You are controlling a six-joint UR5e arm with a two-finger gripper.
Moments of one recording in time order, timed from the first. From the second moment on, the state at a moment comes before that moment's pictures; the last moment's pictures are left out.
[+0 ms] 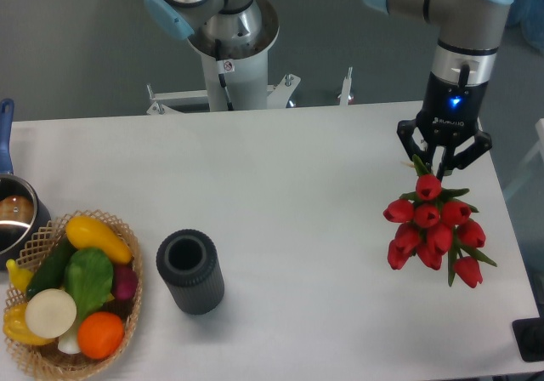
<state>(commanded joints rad) 2.86 -1.79 -1.59 -1.01 1.18 1.09</state>
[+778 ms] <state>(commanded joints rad) 2.87 -1.79 -1.59 -1.00 1.11 1.09</state>
